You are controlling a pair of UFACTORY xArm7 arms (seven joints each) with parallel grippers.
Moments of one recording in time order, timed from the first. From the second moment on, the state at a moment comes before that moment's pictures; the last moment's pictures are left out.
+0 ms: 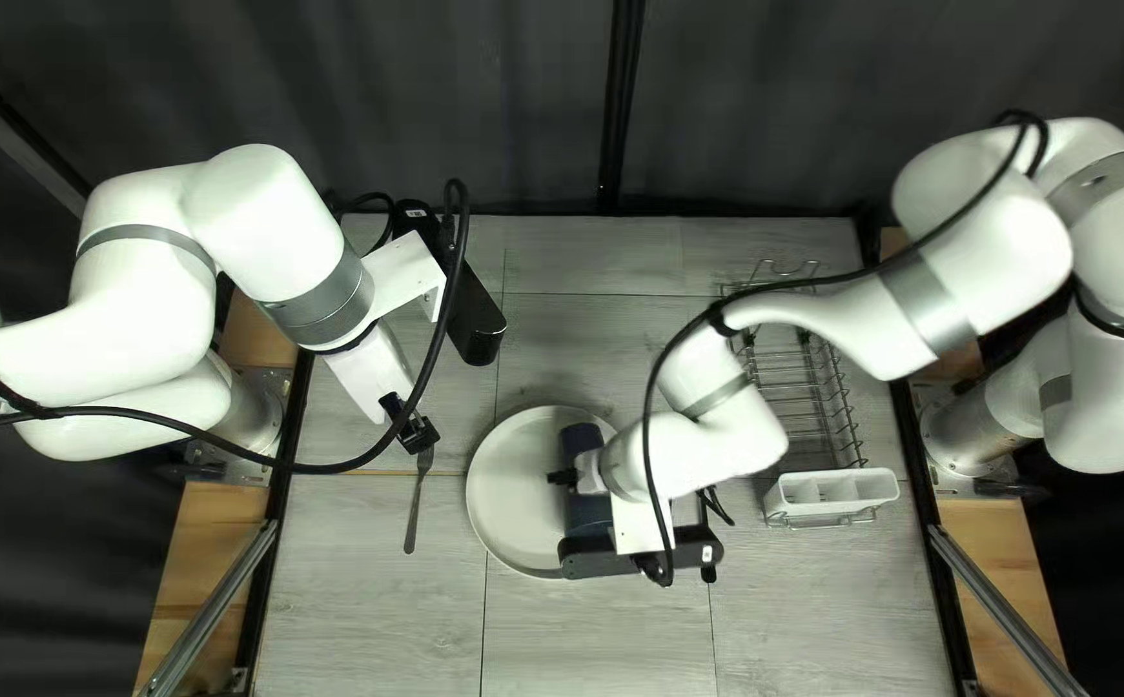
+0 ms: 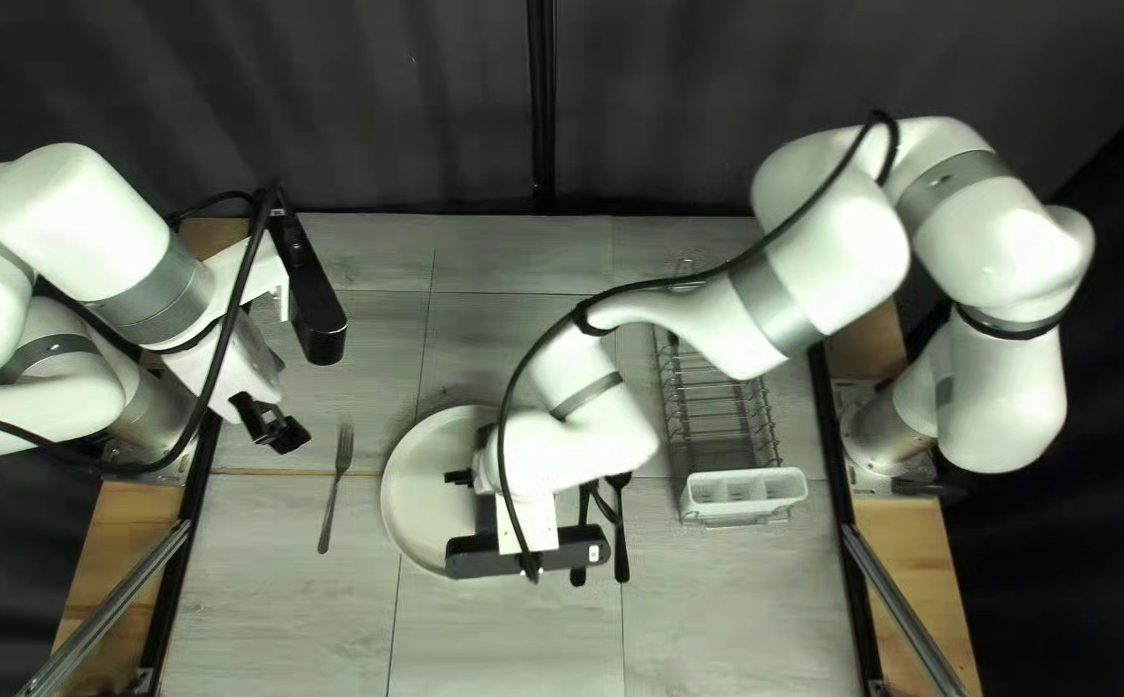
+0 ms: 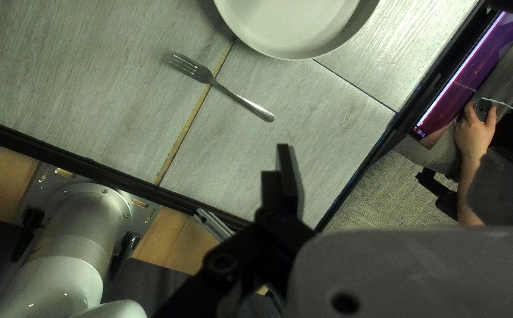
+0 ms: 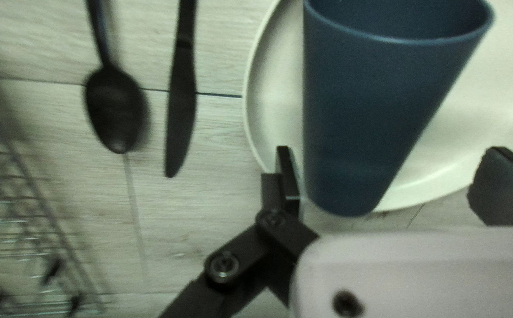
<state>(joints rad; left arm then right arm) -2.34 0.81 2.54 0.96 -0.59 1.54 -0.28 -0.12 0.27 0.47 1.18 -0.43 0.91 -0.89</state>
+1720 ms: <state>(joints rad) -2.34 0.81 2.54 0.96 -0.59 1.54 -0.28 0.27 0.54 0.27 1.41 -0.79 1.09 0.36</state>
